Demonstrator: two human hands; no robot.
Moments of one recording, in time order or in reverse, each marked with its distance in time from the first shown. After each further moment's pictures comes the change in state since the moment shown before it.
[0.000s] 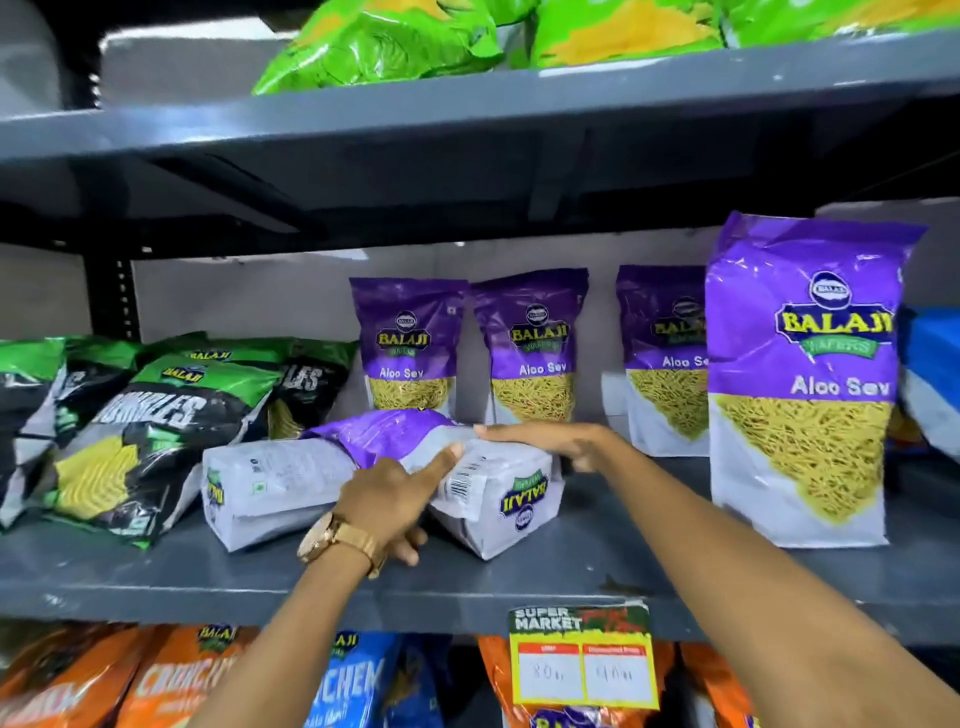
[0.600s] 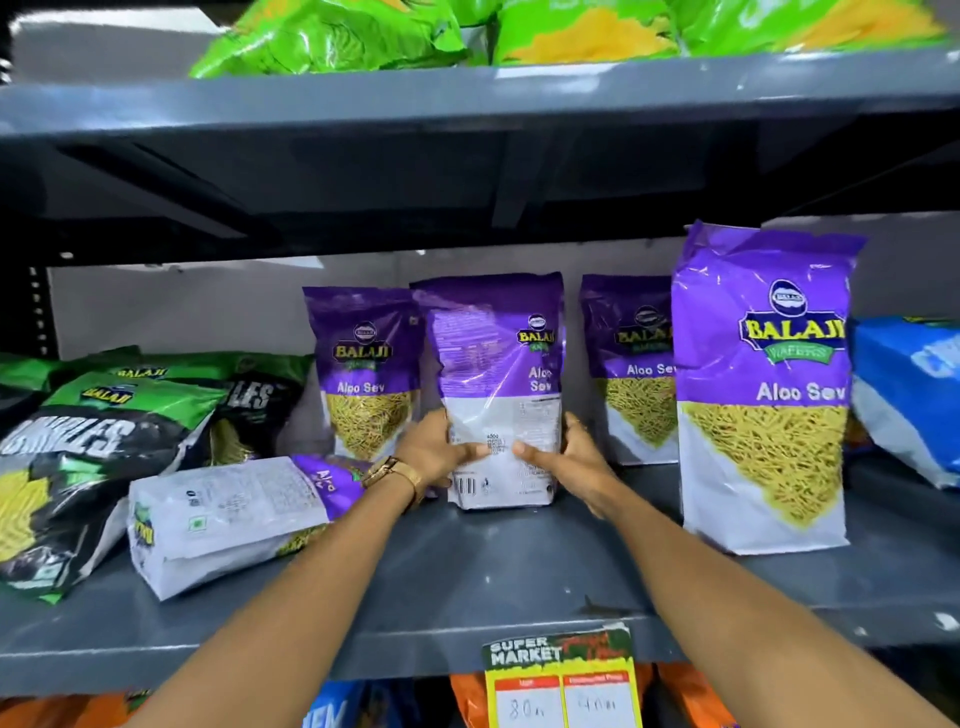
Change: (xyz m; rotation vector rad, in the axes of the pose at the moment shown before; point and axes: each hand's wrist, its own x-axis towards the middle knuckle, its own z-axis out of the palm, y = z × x) left_hand 0.096 0.053 0.050 -0.118 -0.104 0.391; right_hand 0.005 0.076 -0.016 0.429 0.699 -0.348
